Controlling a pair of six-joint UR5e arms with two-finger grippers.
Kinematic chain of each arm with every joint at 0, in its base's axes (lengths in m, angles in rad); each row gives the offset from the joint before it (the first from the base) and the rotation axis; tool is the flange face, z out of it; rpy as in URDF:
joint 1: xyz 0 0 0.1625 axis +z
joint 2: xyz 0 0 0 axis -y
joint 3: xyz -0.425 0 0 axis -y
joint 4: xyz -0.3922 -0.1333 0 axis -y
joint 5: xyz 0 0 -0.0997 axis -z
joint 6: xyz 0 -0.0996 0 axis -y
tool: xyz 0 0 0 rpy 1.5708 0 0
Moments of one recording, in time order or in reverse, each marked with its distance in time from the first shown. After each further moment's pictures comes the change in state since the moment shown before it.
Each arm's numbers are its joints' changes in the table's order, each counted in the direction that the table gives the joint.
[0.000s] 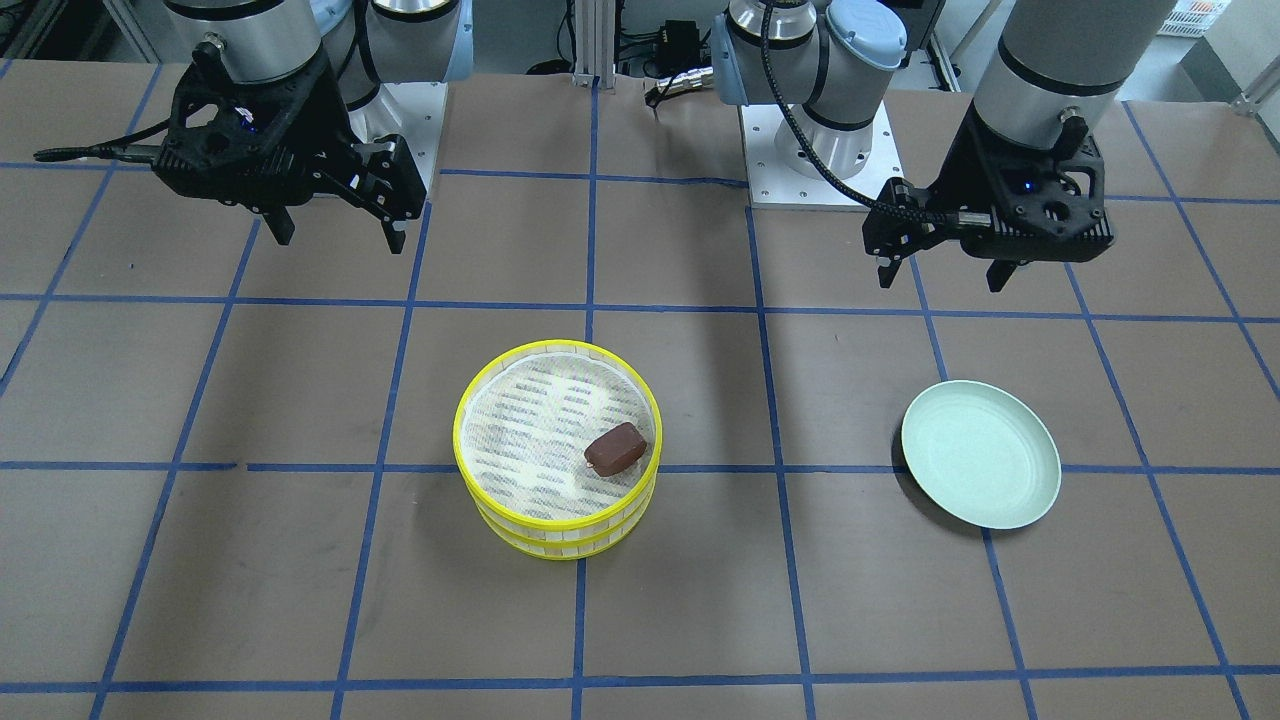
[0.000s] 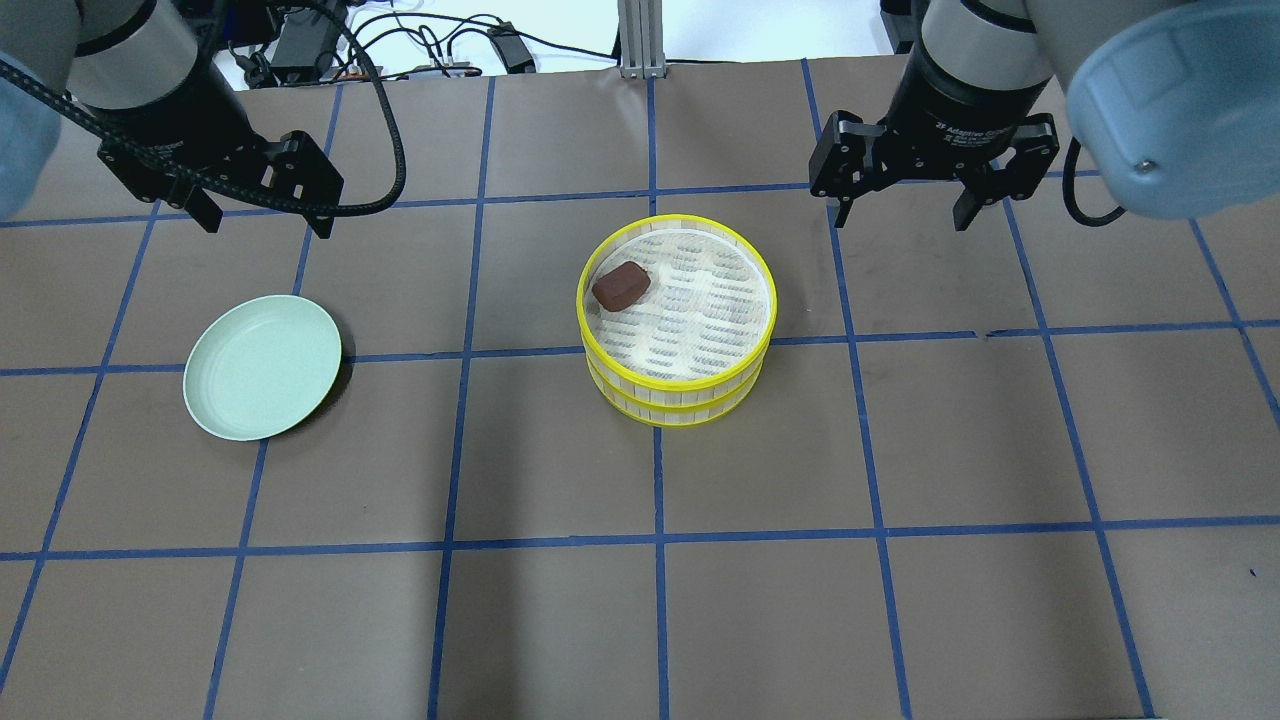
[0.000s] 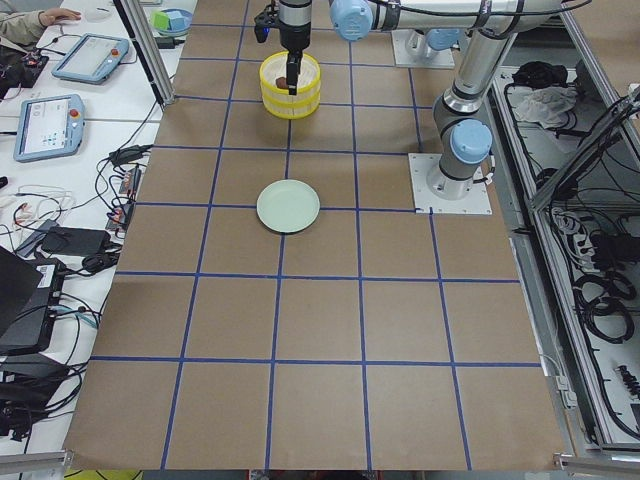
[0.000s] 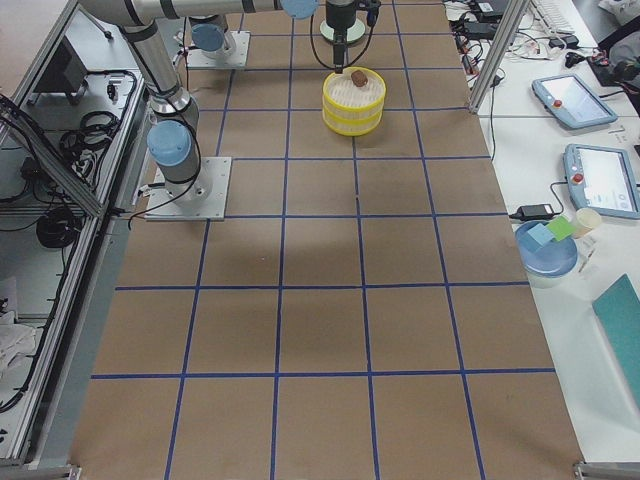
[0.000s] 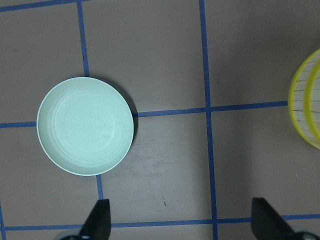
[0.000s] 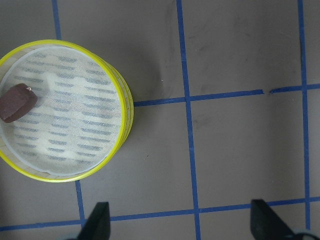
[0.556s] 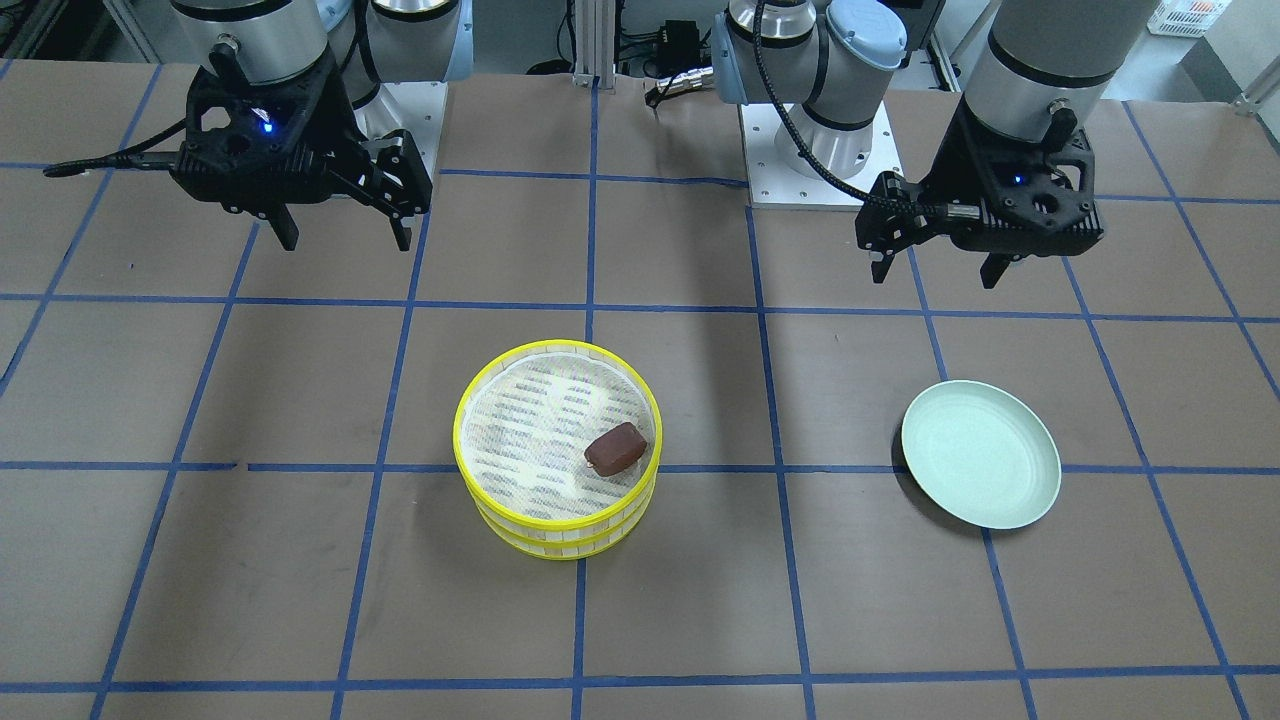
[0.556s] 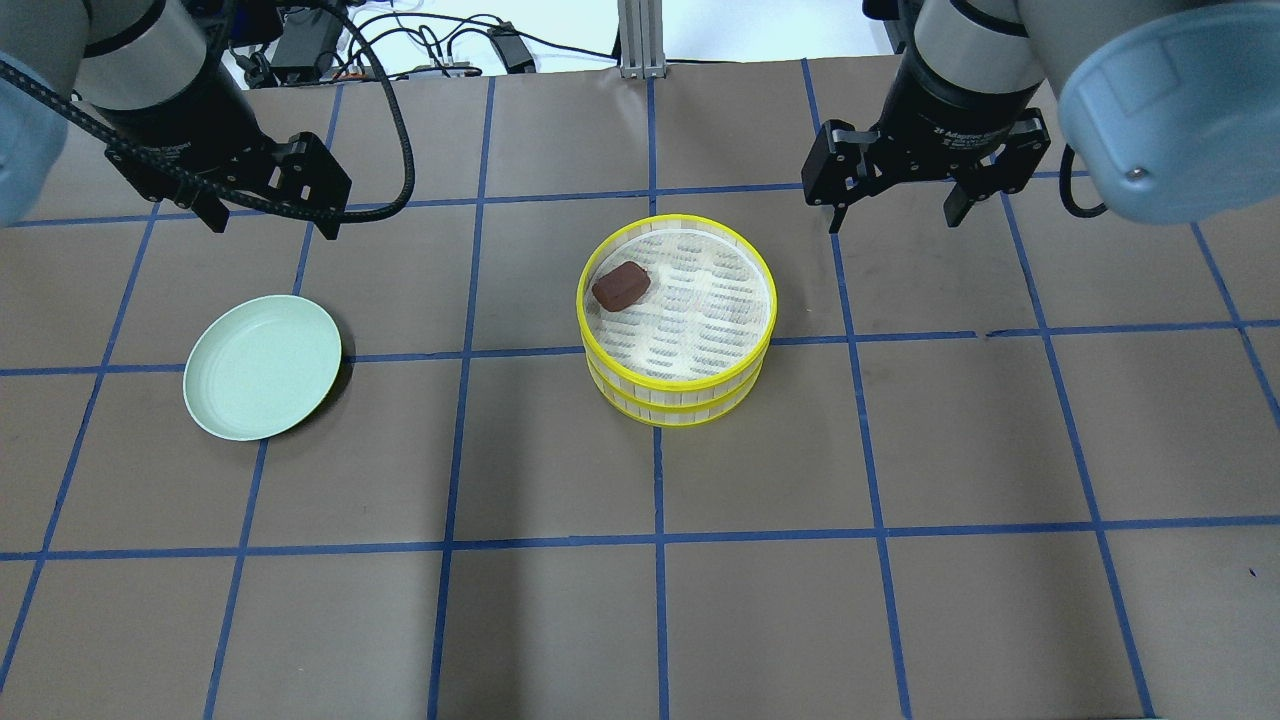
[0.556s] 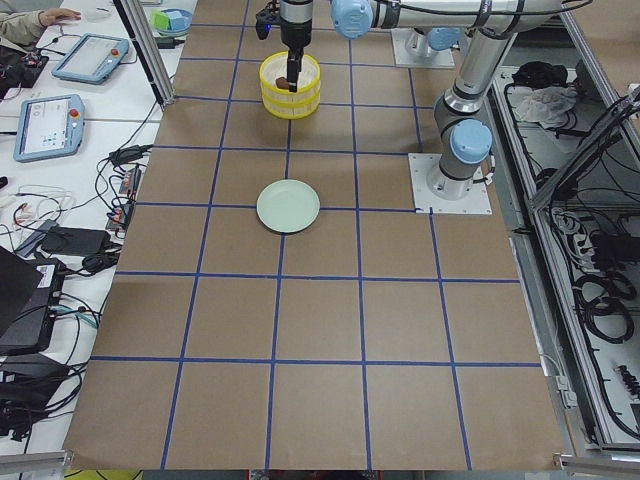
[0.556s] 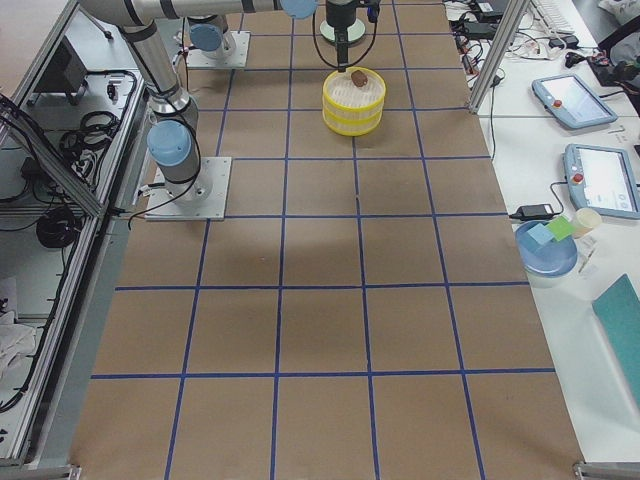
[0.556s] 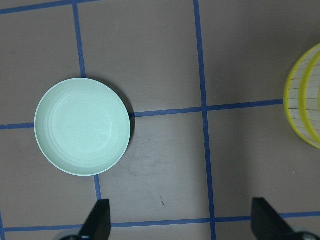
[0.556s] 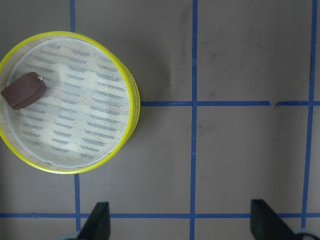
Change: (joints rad) left arm -0.008 0.005 -0.001 -0.004 0.001 0.000; right arm 0.005 0.000 0.003 -0.006 0.006 -0.074
